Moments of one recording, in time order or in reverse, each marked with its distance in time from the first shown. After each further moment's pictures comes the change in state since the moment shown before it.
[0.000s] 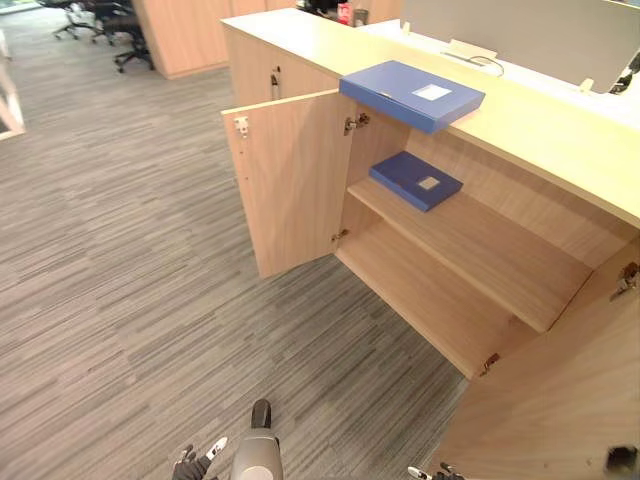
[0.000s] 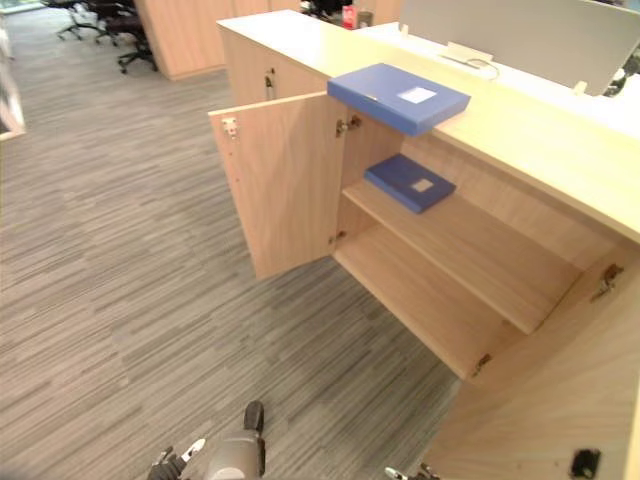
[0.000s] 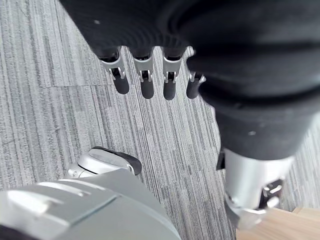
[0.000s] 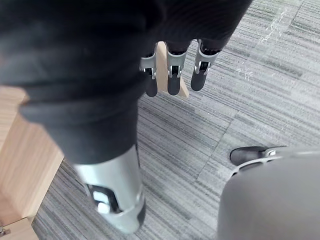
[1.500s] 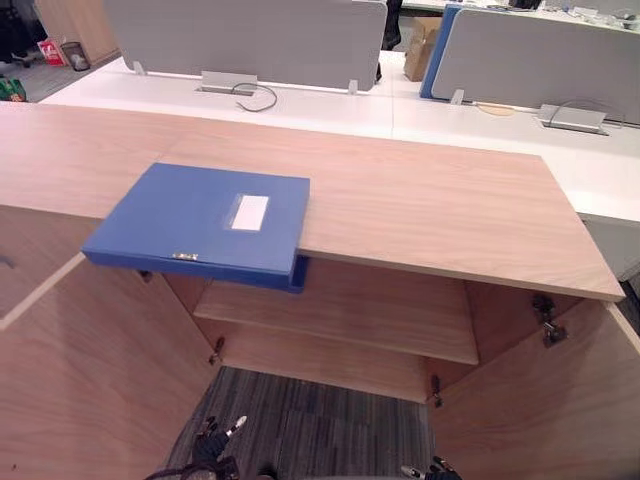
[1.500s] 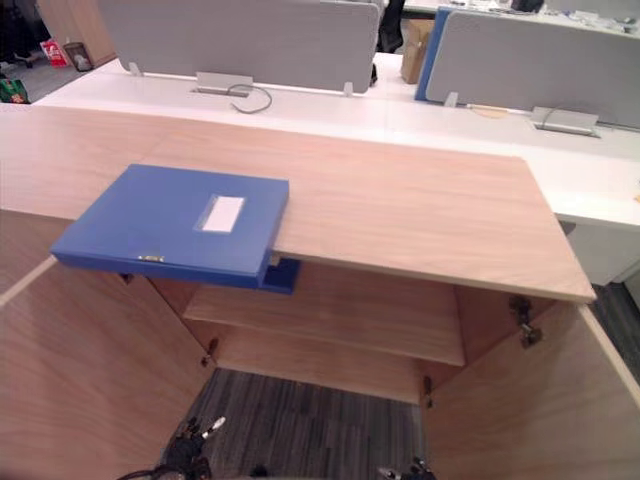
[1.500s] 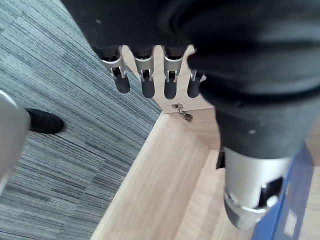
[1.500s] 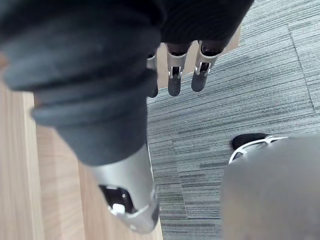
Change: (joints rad) left arm -0.028 0.004 -0.213 -0.109 -0.203 -0.020 -0.059; right arm 0.030 0.013 0.003 -0.036 -0.022 -0.005 0.009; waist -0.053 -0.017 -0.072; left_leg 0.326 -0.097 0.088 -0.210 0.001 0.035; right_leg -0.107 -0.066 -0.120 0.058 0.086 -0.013
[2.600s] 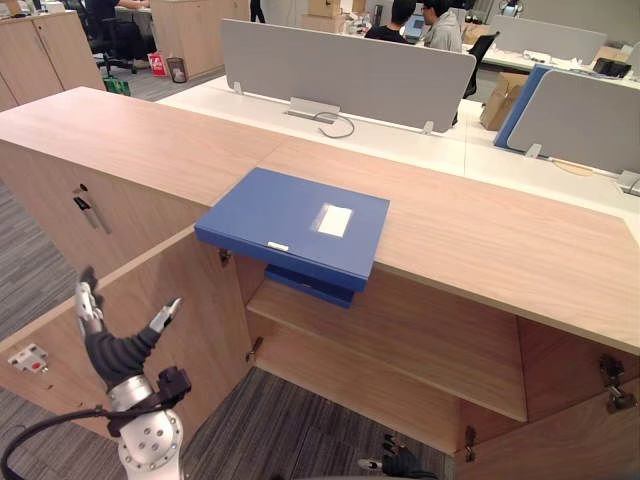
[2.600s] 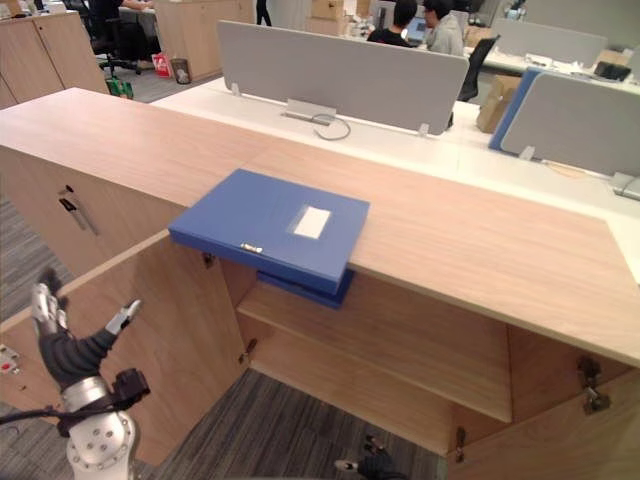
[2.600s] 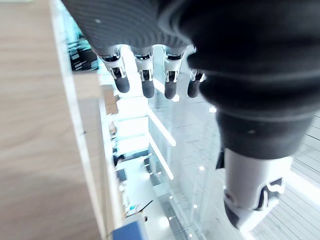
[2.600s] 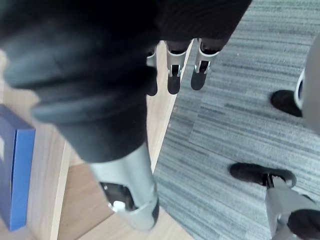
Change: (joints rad) left arm 0.218 -0.085 0.049 -1.437 0.771 0.030 0.407; right arm -0.004 0.111 0.279 -0.117 -0.056 0.024 0.016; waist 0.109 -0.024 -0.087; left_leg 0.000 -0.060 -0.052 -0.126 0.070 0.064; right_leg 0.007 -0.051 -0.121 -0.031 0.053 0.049
